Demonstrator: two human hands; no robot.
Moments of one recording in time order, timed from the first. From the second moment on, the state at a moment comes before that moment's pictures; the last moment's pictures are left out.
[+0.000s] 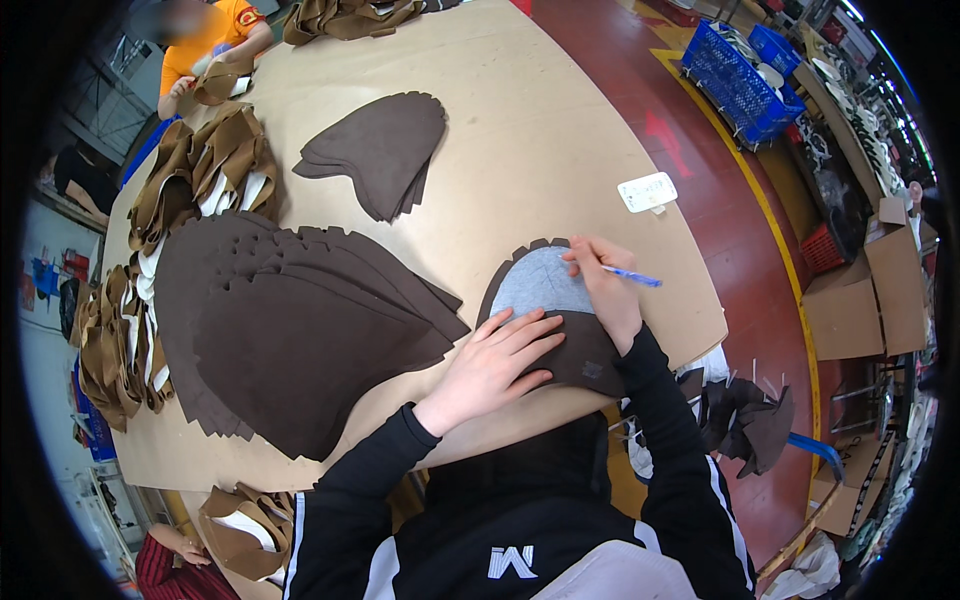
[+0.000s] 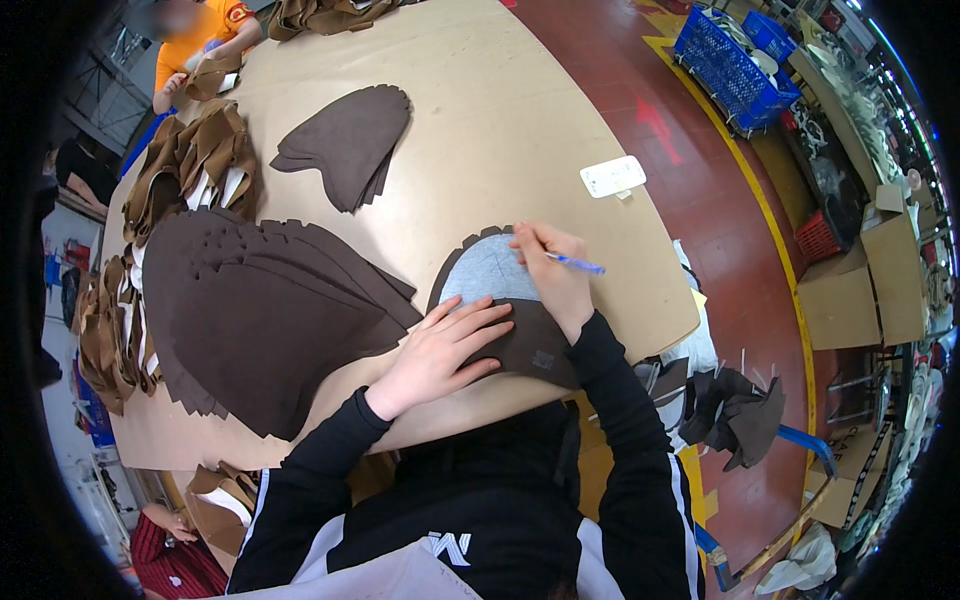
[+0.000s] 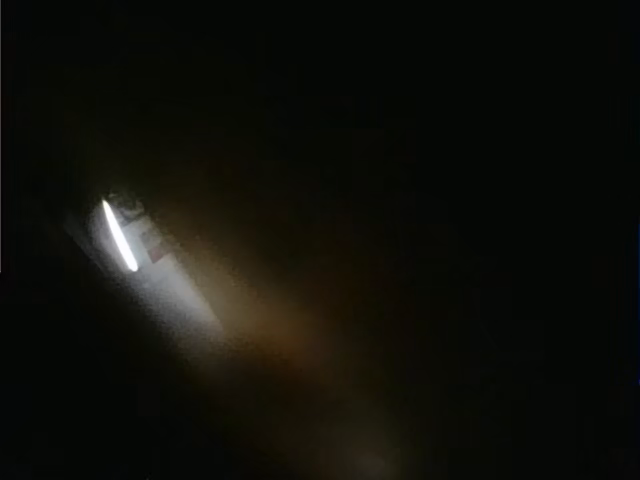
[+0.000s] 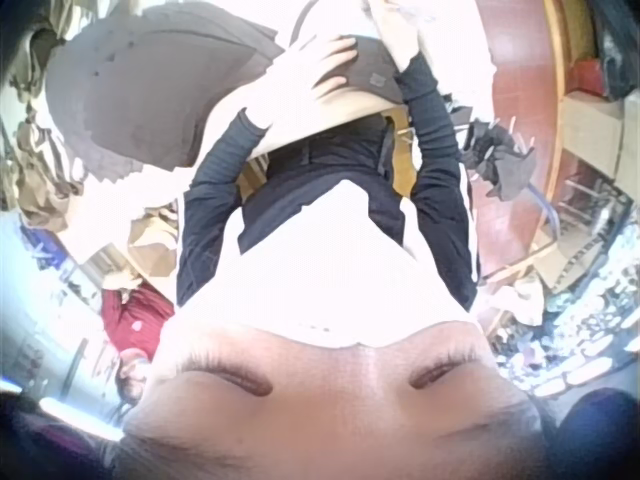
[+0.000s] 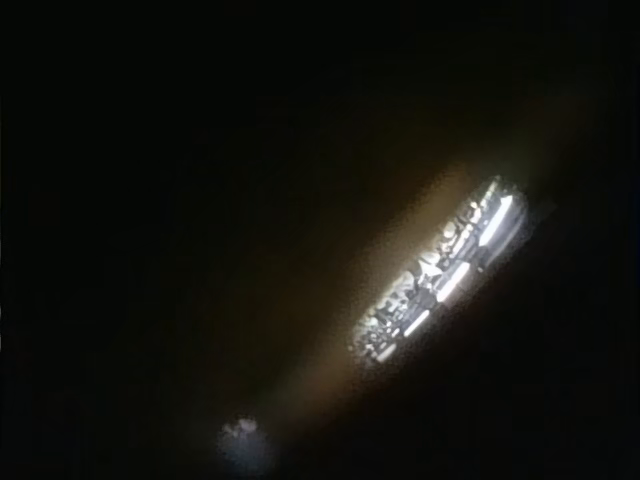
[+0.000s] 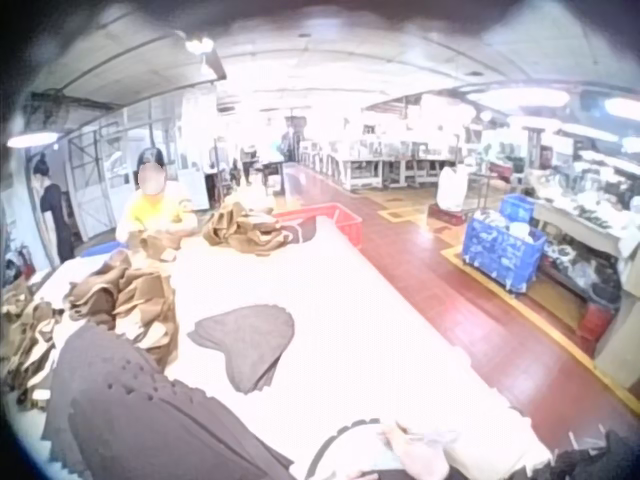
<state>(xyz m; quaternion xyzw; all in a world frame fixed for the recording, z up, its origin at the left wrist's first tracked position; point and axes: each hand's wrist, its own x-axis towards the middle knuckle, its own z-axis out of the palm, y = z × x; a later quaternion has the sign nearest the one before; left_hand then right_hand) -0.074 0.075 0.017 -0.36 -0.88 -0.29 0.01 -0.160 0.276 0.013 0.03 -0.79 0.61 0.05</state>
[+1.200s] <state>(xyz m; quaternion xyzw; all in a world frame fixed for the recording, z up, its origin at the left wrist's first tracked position) -0.082 0.062 0.012 -0.17 -0.81 -0.52 0.19 -0.149 0.352 -0.013 0.01 -0.94 0.18 0.28</state>
